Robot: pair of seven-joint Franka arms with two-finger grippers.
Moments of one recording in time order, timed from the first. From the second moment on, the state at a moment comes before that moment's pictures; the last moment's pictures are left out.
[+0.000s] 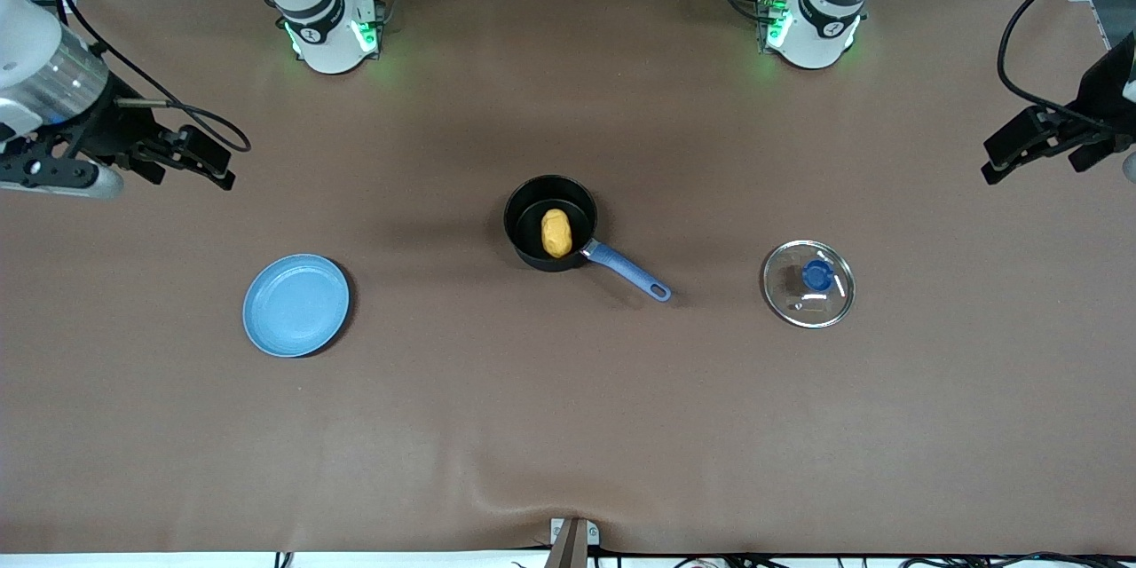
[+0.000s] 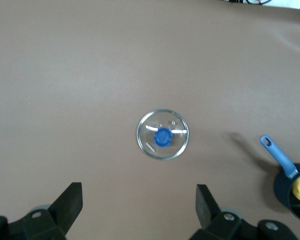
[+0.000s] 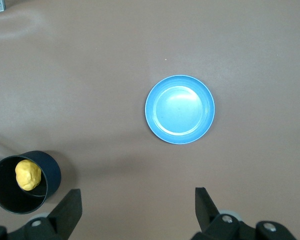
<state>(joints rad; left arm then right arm) 0.16 0.06 -0.27 -1.36 0.04 1.49 -0.25 0.51 -0.07 -0.37 -1.70 0.03 1.69 0.26</state>
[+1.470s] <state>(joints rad) -0.11 -0.02 -0.02 -1.46 0.01 1.45 -0.22 0.05 -0.06 0.04 -1.70 0.02 1.72 0.26</state>
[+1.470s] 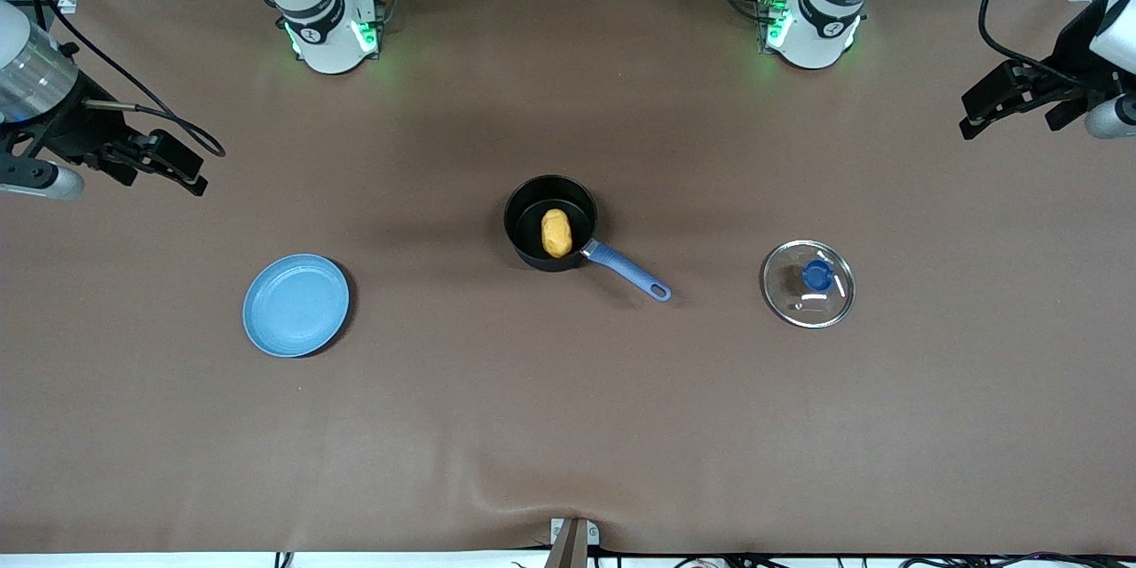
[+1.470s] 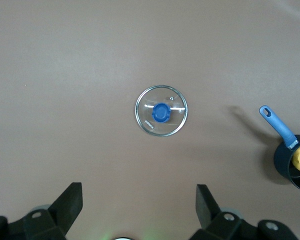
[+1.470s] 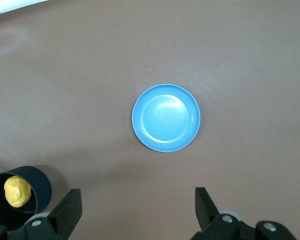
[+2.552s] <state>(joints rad) -0.07 -0.06 -0.01 -1.53 -0.08 1.45 -0.22 0.05 -0.06 0.05 -1.66 0.02 1.61 0.28</state>
